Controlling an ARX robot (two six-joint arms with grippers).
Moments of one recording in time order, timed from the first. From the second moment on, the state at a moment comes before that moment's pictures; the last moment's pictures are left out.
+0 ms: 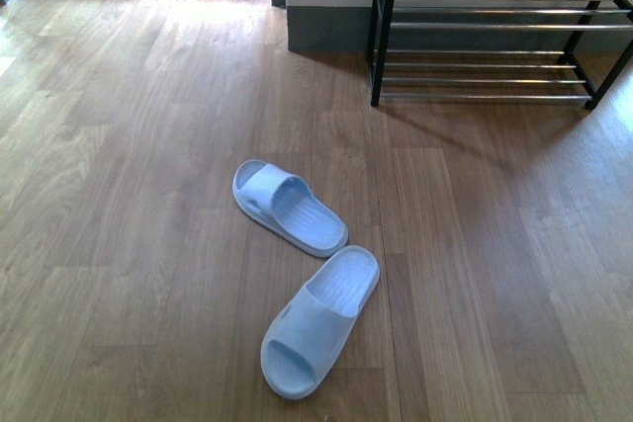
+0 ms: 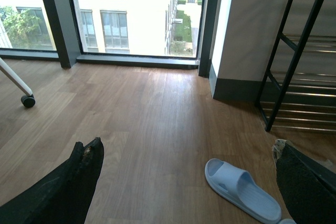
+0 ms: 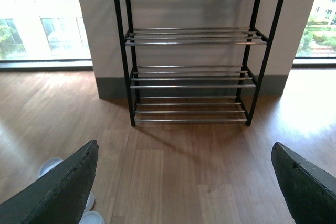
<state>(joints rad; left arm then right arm) 0.00 0.02 0.01 0.00 0.00 -0.01 0.00 0.00 0.02 0.00 0.00 0.00</state>
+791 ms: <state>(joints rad) -0.15 0.79 0.25 0.07 -0.21 -0.50 0.00 0.00 0.02 0.00 0.00 0.00</state>
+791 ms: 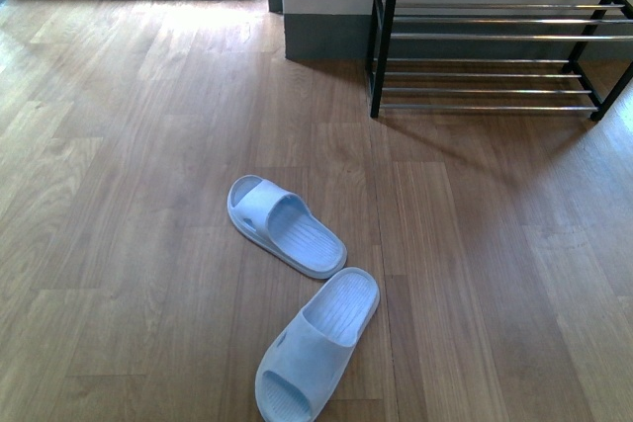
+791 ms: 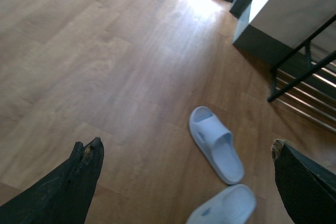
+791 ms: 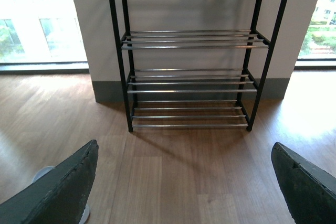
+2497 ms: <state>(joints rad) -0.32 3.05 1.89 0.19 -0.08 -0.25 0.00 0.00 0.02 0.00 0.00 0.00</state>
